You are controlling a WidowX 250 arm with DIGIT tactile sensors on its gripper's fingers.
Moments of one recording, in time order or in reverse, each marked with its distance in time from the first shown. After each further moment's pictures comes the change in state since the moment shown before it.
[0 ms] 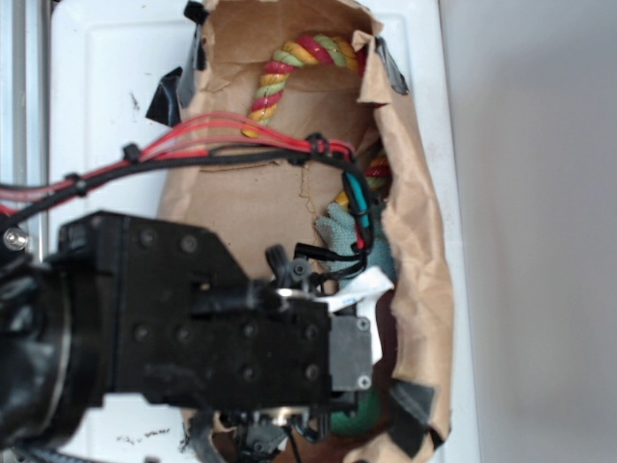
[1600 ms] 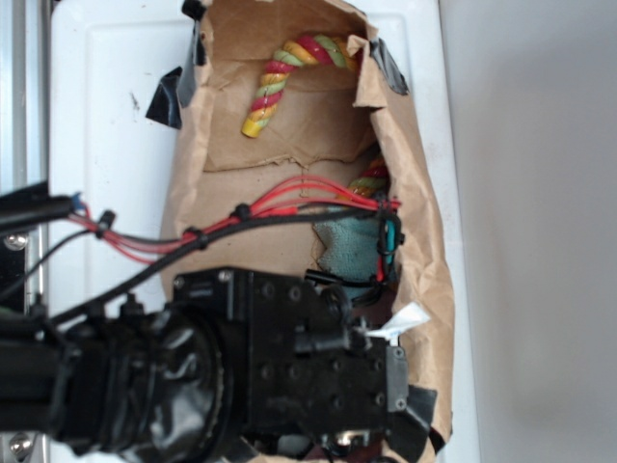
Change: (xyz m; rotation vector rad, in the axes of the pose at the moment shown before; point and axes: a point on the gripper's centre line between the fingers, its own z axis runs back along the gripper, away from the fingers) arm 0.004 -0.011 -0.036 -0.057 0.102 0.050
